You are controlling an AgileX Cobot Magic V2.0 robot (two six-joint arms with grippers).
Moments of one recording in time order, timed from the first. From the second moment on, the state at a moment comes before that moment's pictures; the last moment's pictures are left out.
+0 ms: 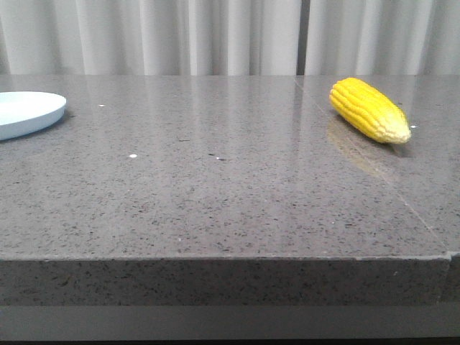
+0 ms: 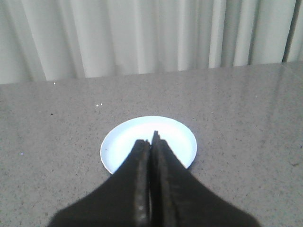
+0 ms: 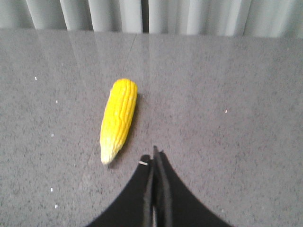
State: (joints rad) left arm -0.04 0.41 -0.74 0.01 0.62 0.08; right arm 0.02 0.49 -0.72 0.10 0.64 -0.03
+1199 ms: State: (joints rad) left arm -0.04 0.72 -0.92 0.02 1.00 0.08; right arm 0.02 0.54 -0.71 0.10 0.71 -0.03
